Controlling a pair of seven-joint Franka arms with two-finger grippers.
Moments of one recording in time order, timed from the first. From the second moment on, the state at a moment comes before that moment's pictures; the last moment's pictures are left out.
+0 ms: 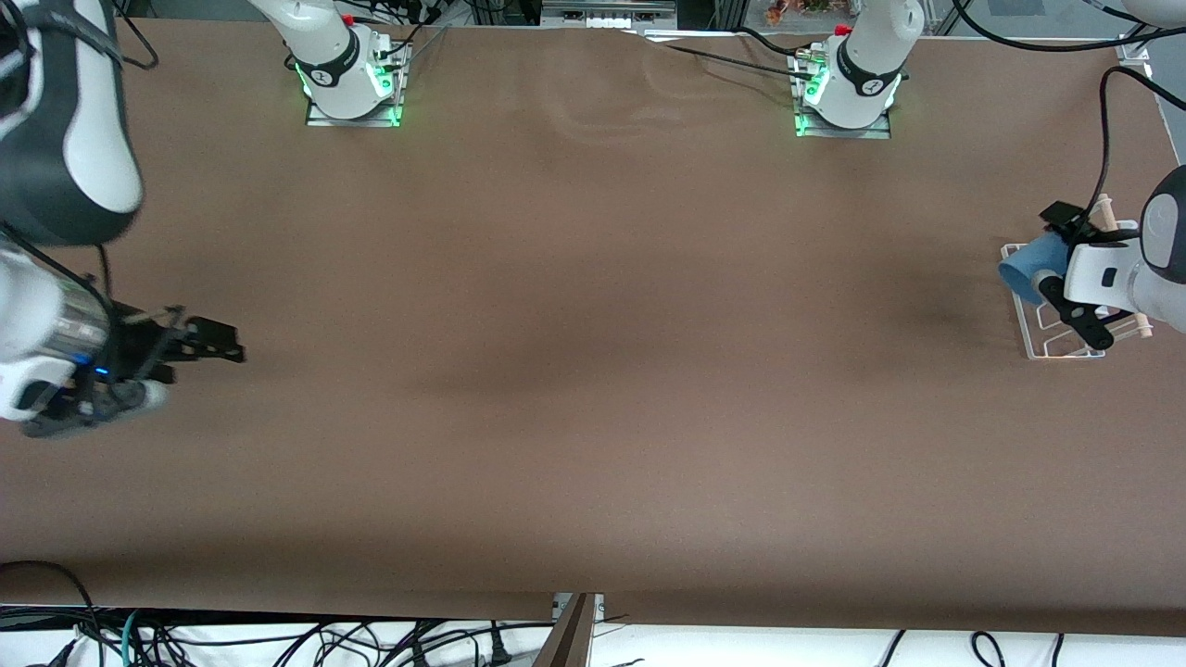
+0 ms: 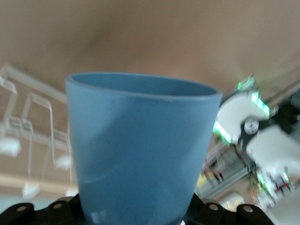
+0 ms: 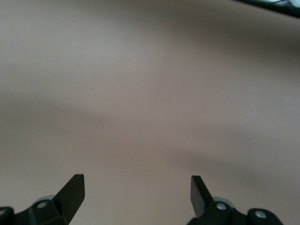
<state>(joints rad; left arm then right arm) -0.02 0.39 0.21 -1.54 0.30 1.22 0.98 -0.08 0.44 0.14 -1.23 0.01 1.65 -0.21</state>
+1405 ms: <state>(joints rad) 0.05 0.60 0.21 -1.69 0.78 1.12 0.75 -0.08 0.09 0.09 -1.55 -0.05 1.54 0.02</state>
